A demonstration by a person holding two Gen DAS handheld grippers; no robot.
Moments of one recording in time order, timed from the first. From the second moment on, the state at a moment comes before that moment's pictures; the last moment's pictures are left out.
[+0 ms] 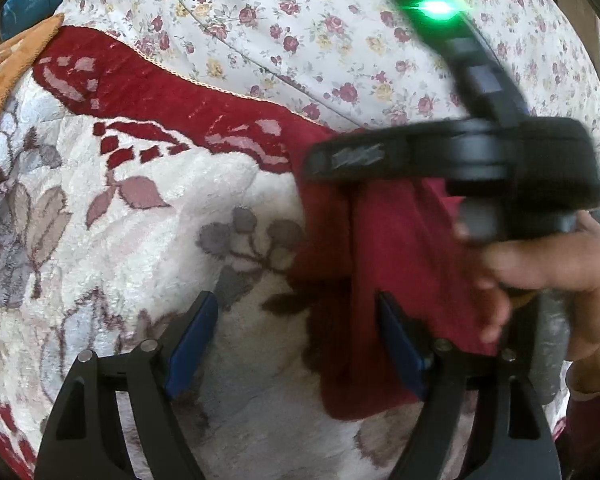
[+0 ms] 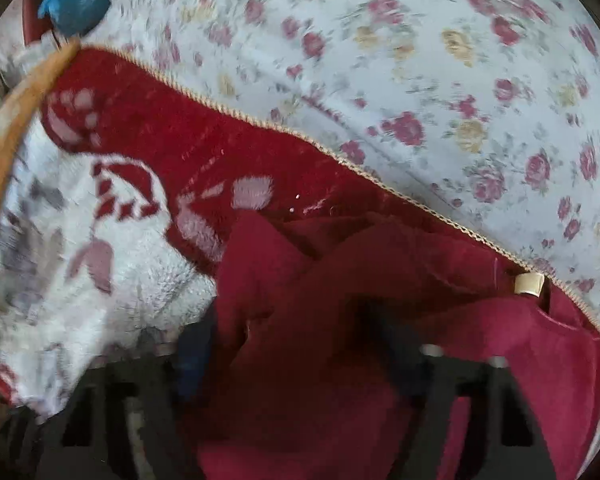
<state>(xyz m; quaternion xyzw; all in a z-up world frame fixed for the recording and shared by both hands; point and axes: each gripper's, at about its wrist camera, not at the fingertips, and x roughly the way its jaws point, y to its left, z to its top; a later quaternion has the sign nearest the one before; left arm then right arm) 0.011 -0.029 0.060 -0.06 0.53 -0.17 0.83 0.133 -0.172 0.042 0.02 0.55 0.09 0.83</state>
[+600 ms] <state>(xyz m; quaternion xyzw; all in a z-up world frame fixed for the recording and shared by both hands) 0.005 -0.067 0.084 -0.09 0.47 -0.28 0.83 0.114 -0.229 0.083 0.14 0.53 0.15 0.83</state>
